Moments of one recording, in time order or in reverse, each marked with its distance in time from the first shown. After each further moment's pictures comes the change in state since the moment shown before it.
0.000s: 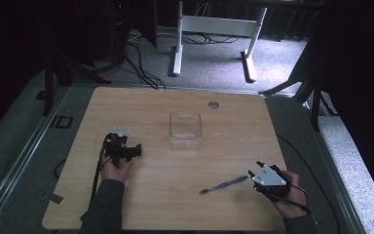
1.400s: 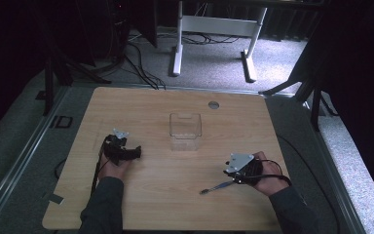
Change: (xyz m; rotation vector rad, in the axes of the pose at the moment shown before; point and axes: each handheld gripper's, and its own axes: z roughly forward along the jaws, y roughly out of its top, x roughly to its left) left arm 0.001 -0.005 -0.005 0.001 -0.024 0.025; right arm 0.001 0.065 0.044 0.032 0.434 -0.255
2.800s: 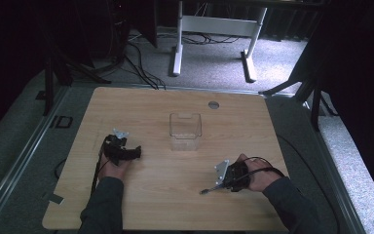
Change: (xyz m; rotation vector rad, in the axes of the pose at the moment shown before) left arm 0.000 0.000 0.000 0.000 0.000 0.000; right arm 0.009 0.013 0.036 0.261 0.288 -0.269
